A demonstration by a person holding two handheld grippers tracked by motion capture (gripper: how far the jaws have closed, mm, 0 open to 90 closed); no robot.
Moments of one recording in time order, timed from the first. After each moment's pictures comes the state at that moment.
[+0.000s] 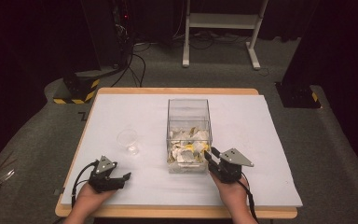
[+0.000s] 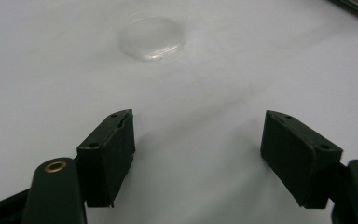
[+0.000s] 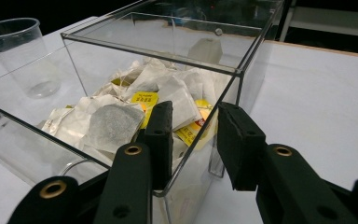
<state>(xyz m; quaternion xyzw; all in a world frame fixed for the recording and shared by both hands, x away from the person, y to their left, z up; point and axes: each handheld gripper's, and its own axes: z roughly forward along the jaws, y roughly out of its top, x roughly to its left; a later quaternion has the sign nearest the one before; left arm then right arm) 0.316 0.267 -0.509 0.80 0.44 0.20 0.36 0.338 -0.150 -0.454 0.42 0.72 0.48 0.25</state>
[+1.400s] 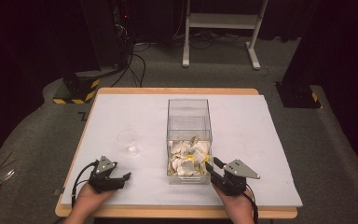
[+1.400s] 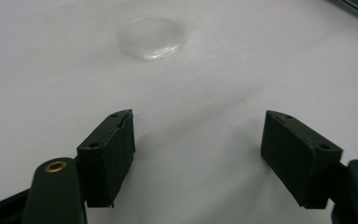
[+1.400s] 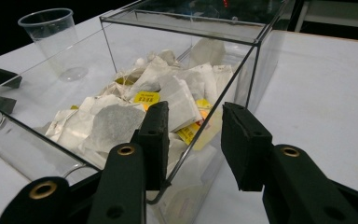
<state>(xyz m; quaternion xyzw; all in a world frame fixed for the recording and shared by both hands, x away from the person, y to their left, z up) 0.316 0.267 -0.509 0.80 0.44 0.20 0.36 0.306 -0.160 -0.453 0.42 0.73 0.49 0.23</state>
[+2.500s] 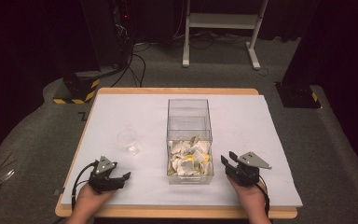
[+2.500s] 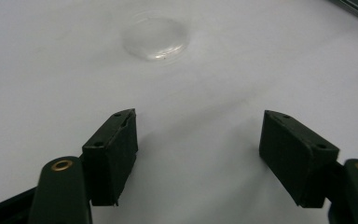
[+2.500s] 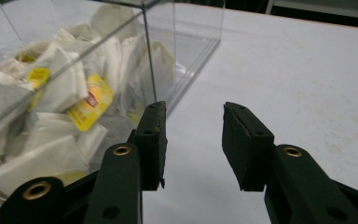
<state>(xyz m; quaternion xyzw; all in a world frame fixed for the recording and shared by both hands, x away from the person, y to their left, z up) 0.315 0.268 -0.509 0.79 0.45 0.20 0.36 0.340 -0.204 -0.470 0.45 0.74 0.44 0.26</state>
